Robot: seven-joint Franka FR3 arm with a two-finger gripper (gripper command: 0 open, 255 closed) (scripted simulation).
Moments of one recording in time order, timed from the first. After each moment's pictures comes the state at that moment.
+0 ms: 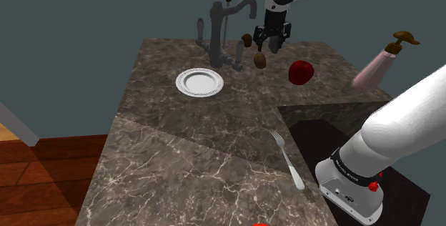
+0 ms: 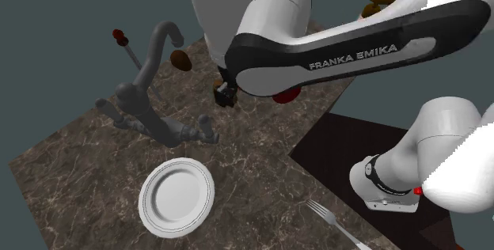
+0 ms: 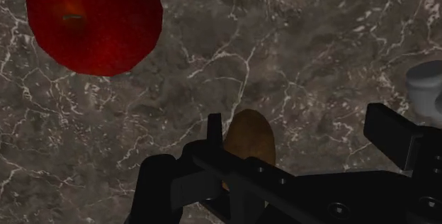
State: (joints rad) arm -0.13 -0.15 0.06 -2.20 -0.12 2.00 0.36
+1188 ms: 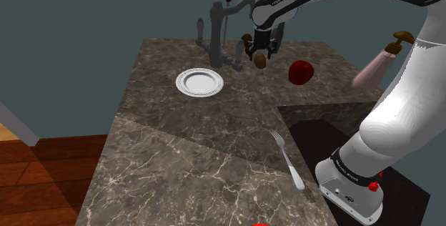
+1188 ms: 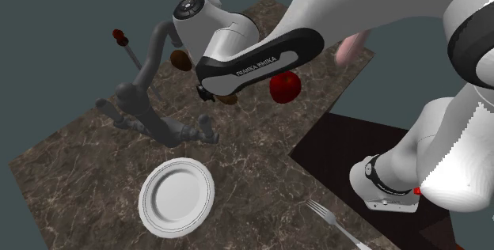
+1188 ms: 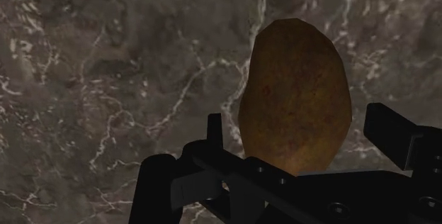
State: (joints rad) arm -0.18 0.25 0.01 -2.00 -0.18 2.20 0.50
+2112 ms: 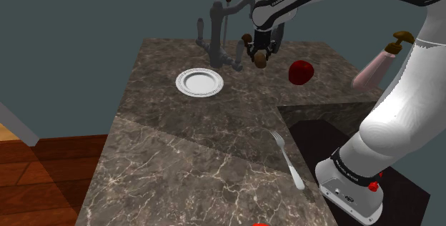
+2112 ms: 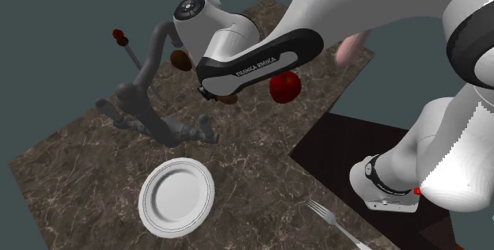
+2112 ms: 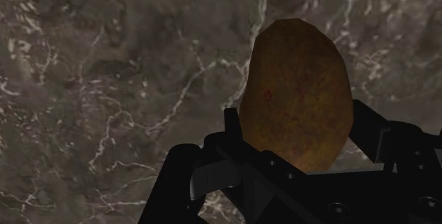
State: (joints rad) arm -0.18 0.25 0.01 -2.00 -0.18 2.20 0.50
